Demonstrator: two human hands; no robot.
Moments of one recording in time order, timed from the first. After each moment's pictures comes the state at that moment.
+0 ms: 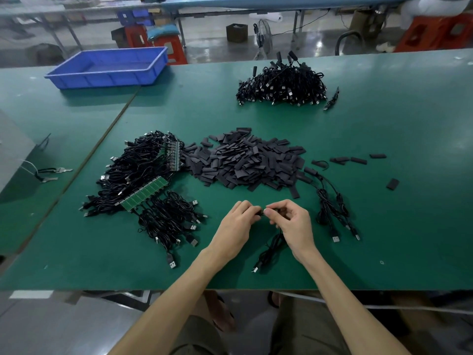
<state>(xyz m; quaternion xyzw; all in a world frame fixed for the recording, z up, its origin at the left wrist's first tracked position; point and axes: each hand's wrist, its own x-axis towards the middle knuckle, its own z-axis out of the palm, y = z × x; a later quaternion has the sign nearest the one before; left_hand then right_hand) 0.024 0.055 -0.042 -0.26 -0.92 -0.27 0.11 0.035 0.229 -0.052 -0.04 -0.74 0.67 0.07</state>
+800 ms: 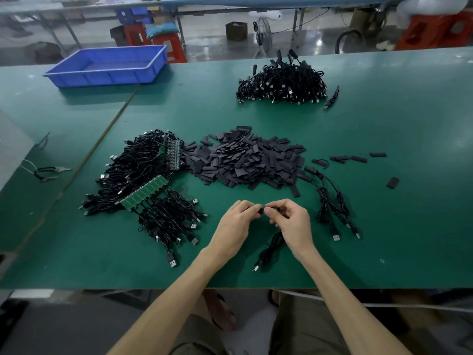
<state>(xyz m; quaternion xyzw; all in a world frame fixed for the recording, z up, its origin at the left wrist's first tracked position) 0.027 0.054 -0.040 -0.26 -0.91 -0.30 0.12 0.036 0.225 -0.051 -0.05 -0.75 0.65 0.06</state>
